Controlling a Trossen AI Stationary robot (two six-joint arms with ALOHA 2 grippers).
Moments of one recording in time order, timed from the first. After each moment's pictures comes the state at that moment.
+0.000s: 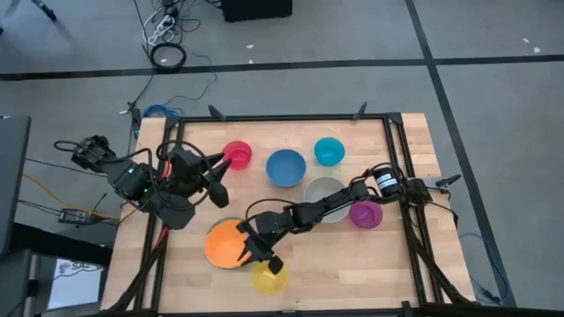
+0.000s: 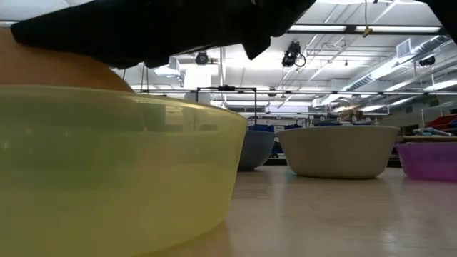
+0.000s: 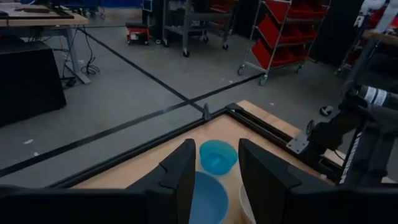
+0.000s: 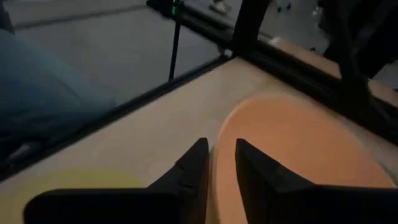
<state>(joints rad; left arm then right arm) -0.57 1.26 1.52 -1.03 -1.26 -0.94 0.26 2.27 1.62 0.26 -0.35 -0.34</state>
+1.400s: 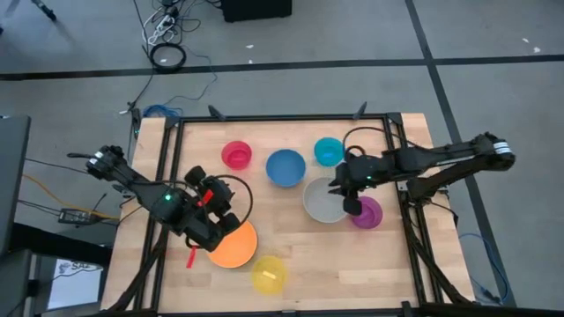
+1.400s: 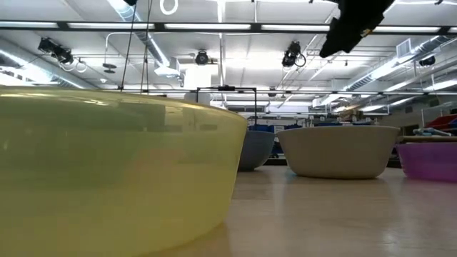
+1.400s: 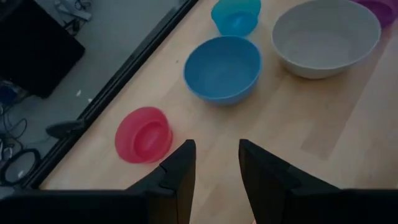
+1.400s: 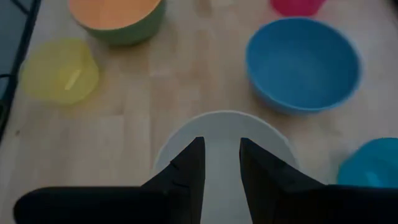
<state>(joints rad) -0.57 1.47 1.52 -1.43 -0.87 -1.05 0.13 1.10 0.96 -0.64 0.12 0.21</state>
